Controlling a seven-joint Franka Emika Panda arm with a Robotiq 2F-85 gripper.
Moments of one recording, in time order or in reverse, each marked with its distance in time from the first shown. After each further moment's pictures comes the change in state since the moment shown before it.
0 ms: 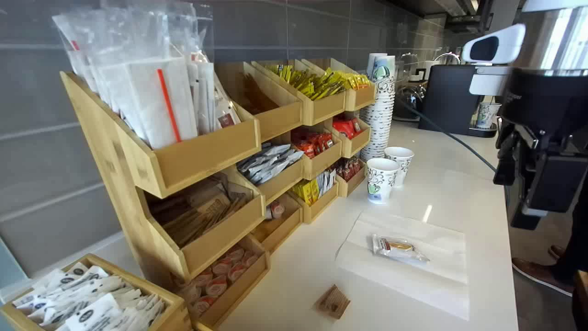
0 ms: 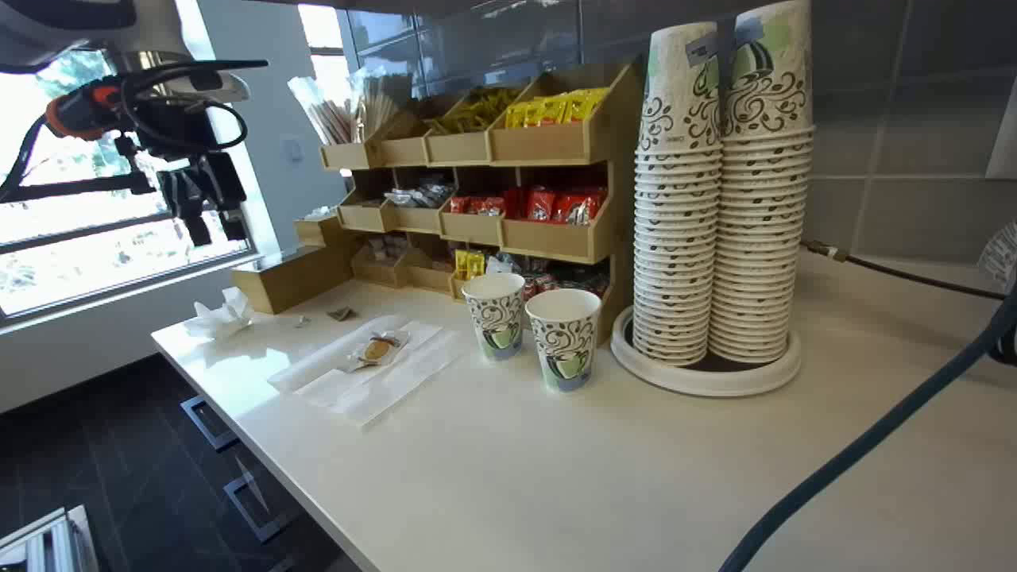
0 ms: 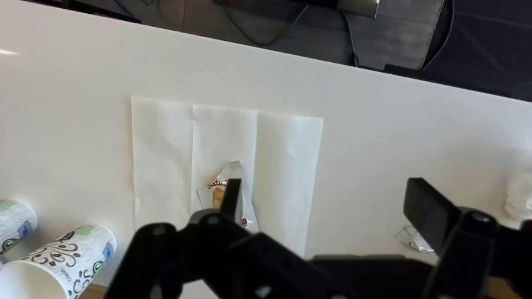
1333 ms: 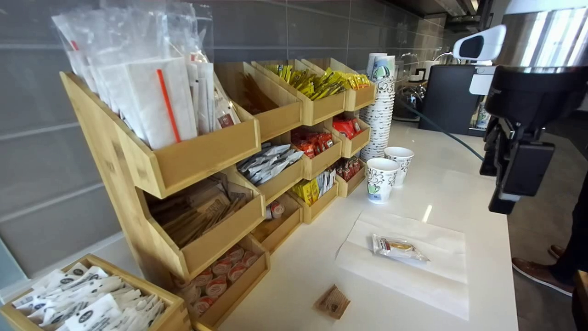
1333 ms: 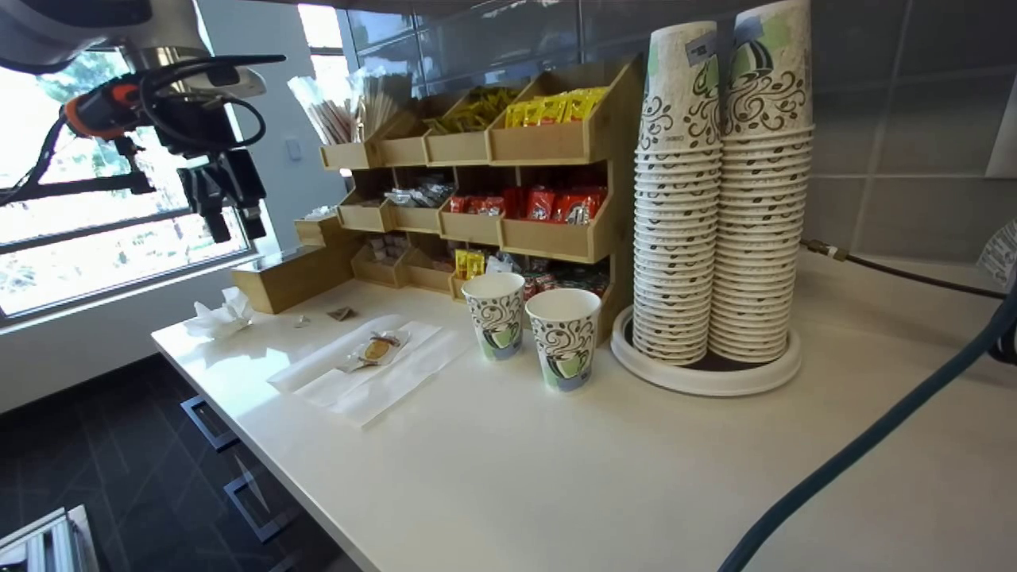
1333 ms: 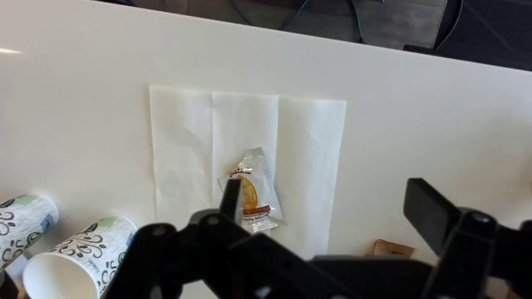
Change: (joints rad) arm -0.014 0.015 -0.048 0.000 -0.037 0.043 -0.007
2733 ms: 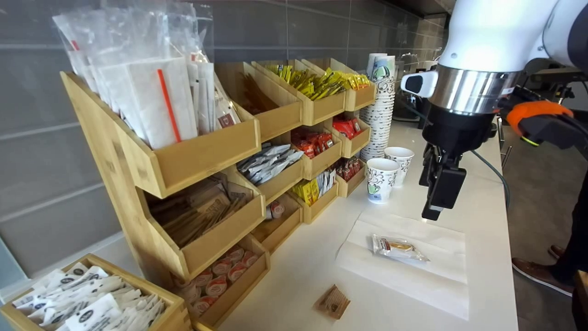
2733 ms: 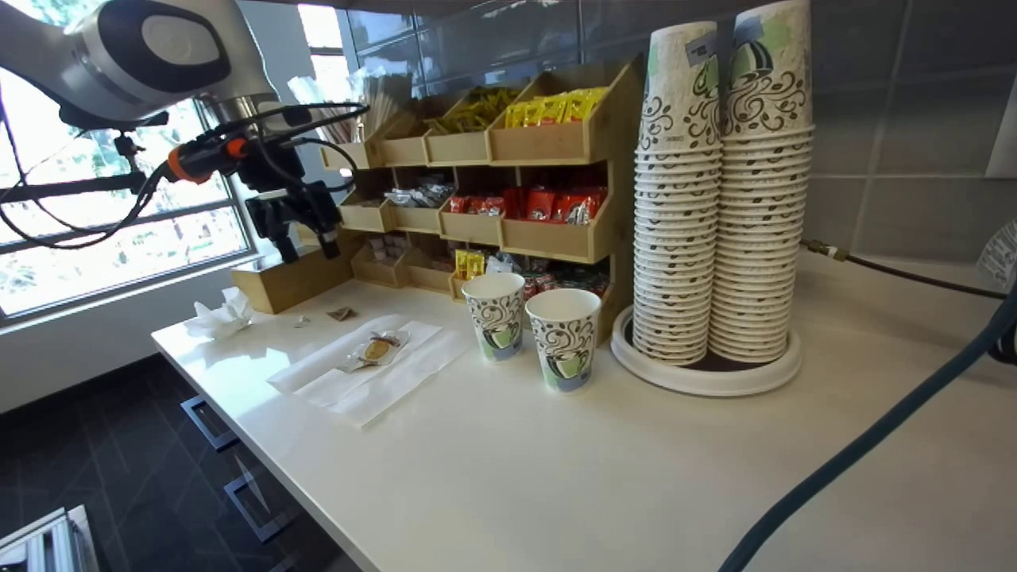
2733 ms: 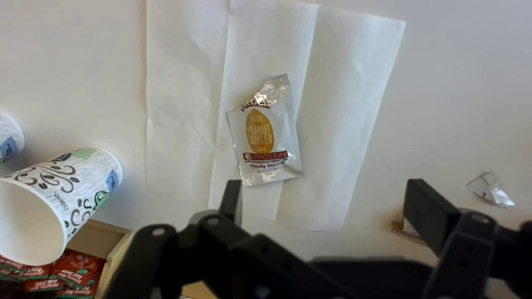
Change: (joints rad) arm -0.013 0.192 -0.055 -0.001 -0.082 0.293 -0.104
